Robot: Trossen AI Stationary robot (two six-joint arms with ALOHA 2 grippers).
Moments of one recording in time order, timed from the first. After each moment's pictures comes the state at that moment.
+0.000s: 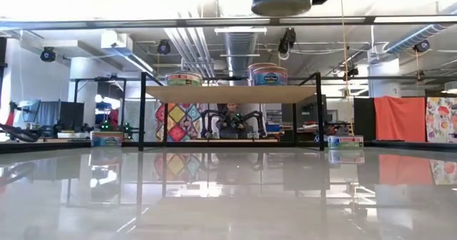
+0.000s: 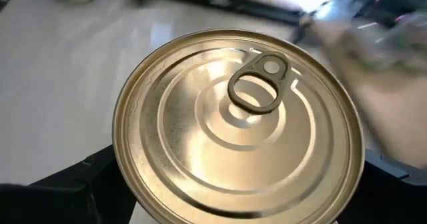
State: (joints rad) left arm -0.41 1.46 1.20 -0.40 -0.34 -0.10; right arm 0.38 1.39 1.05 -0.29 0.54 0.05
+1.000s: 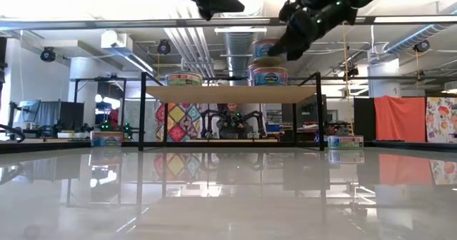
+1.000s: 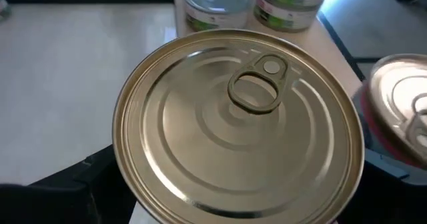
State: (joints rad) left arm 0.34 1.53 1.41 -0.24 0.22 0.24; right arm -0.60 1.39 1.08 -0.28 -0.40 -0.34
